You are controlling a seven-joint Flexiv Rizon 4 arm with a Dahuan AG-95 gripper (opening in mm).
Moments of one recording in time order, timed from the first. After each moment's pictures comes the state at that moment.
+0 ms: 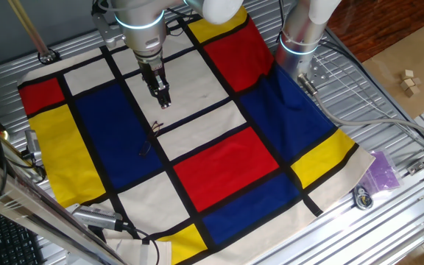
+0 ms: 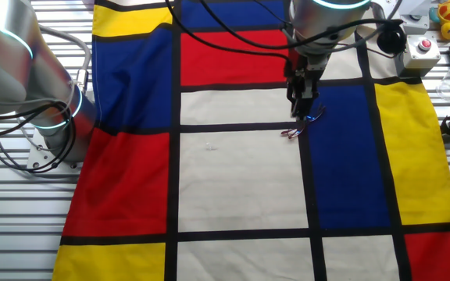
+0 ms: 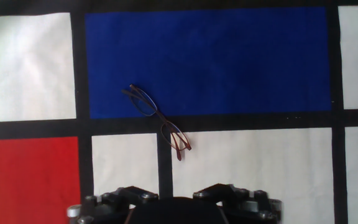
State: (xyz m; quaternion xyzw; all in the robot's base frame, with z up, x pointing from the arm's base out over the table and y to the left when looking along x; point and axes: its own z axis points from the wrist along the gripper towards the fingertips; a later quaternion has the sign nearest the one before) arm 0.499 0.000 0.170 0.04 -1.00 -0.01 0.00
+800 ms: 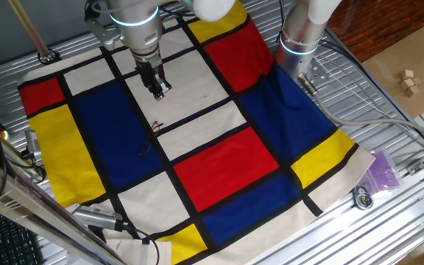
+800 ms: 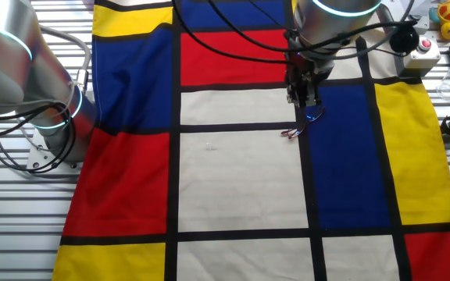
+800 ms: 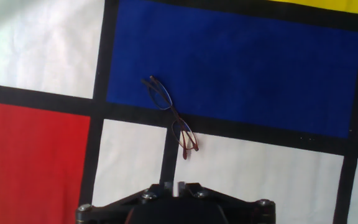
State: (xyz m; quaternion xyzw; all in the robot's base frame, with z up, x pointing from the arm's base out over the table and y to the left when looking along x) arm 0.500 0.000 0.170 0.10 -0.99 -0.02 0.01
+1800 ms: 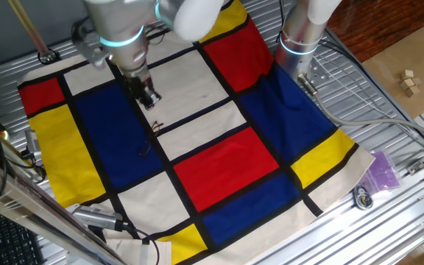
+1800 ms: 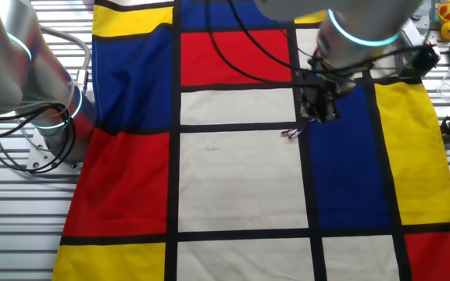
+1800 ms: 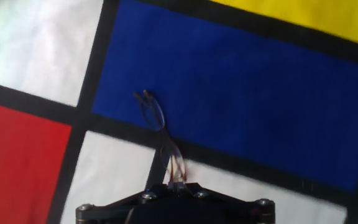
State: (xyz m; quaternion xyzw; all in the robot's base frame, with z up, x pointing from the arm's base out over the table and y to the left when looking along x) arm 0.547 -0.008 0.109 0.18 -0.98 -0.02 0.02
